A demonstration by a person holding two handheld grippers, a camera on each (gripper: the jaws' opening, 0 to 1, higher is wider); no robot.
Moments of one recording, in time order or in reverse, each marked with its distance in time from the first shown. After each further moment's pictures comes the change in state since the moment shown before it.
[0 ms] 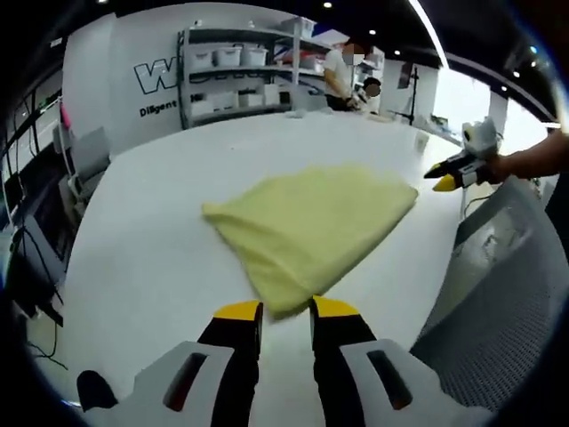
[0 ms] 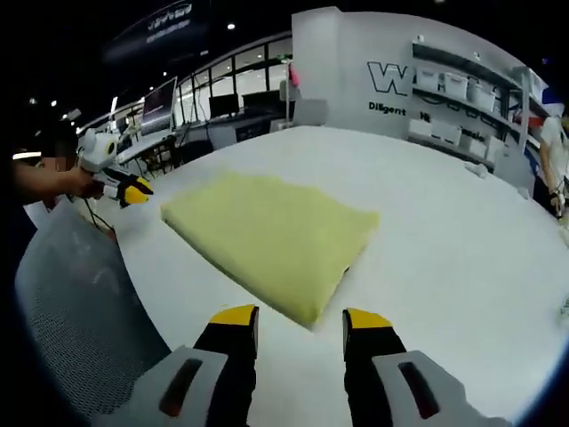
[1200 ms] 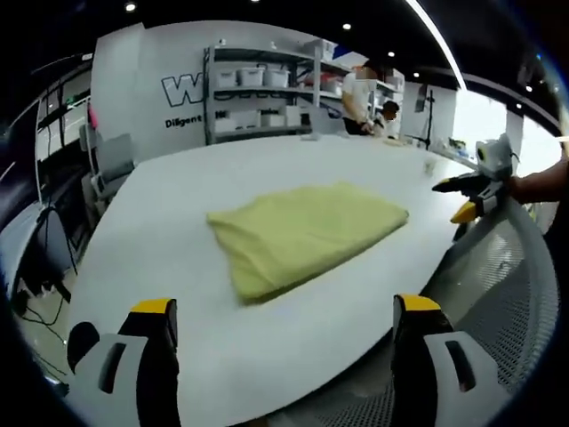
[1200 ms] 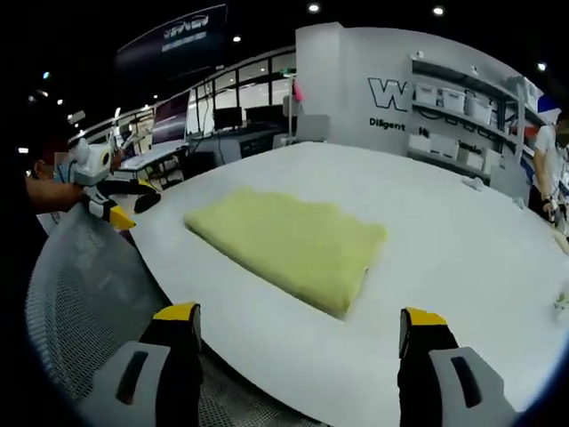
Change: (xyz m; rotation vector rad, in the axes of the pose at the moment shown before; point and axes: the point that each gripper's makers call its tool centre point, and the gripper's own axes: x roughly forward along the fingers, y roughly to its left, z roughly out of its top) left arm -0.027 -0.034 -0.007 -0.063 -0.105 0.103; right arm -0.026 0.033 -0.002 -0.024 -0.065 -0.007
